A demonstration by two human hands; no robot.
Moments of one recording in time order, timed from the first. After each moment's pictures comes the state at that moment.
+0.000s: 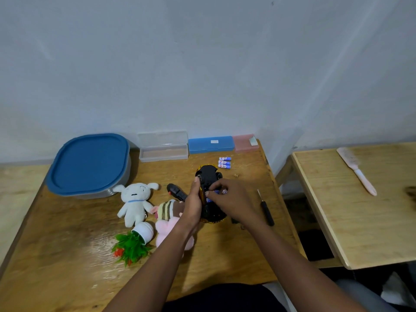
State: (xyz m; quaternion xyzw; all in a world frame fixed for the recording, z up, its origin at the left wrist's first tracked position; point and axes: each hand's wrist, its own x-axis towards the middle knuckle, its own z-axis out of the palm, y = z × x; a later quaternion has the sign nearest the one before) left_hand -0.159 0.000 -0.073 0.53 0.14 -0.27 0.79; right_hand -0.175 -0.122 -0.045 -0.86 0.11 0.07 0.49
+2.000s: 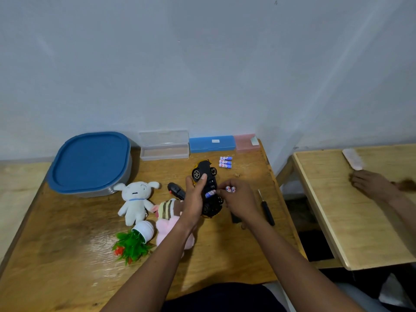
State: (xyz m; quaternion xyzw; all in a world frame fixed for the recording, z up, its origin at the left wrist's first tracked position) left_hand -0.152 0.004 -0.081 0.59 0.11 -0.16 0.79; right_hand -0.178 -0.126 -0.051 -0.81 0.20 0.04 0.55
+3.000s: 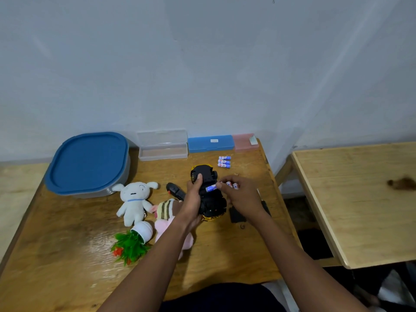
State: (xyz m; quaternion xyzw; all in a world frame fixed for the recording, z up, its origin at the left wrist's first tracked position) left_hand -0.145 0.004 -0.091 0.51 0.17 -0.25 0.80; right_hand -0.179 -0.140 -0.044 -0.76 0.16 0.03 0.63
